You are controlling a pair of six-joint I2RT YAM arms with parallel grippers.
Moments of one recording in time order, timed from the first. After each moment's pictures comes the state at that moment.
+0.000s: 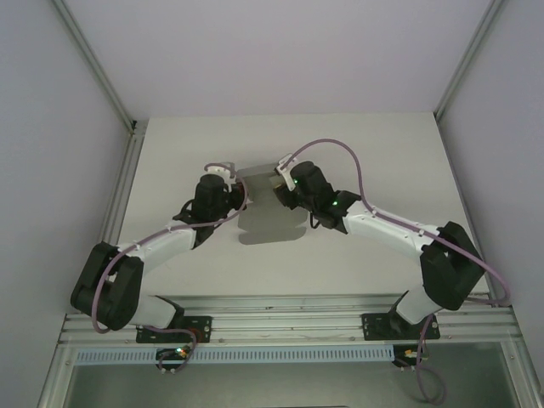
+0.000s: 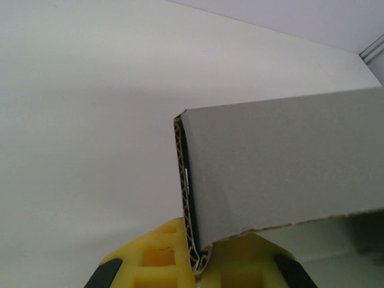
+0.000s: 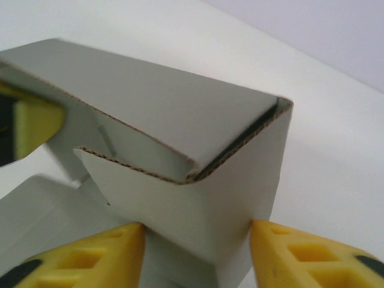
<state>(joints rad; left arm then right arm) -0.54 1.40 0.69 0.25 0.03 -0.50 0.72 1.56 1.09 -0.09 0.30 -0.03</state>
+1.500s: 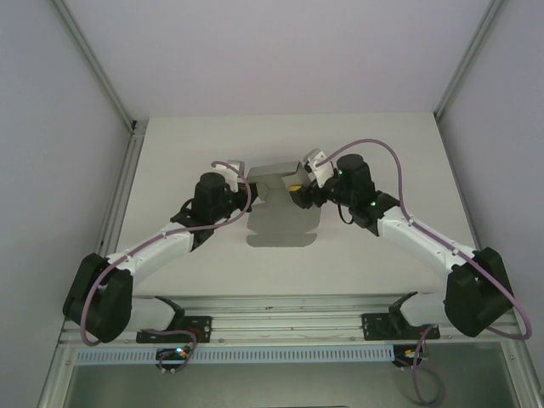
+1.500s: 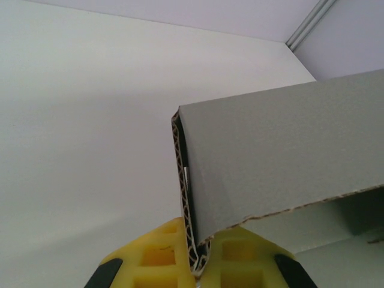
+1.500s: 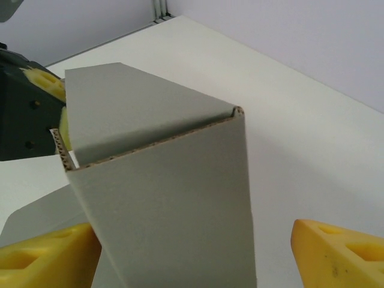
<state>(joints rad) -0.59 1.32 0.72 0.21 0.17 -0.45 0.47 1.34 0.92 -0.01 -0.24 -0.14</state>
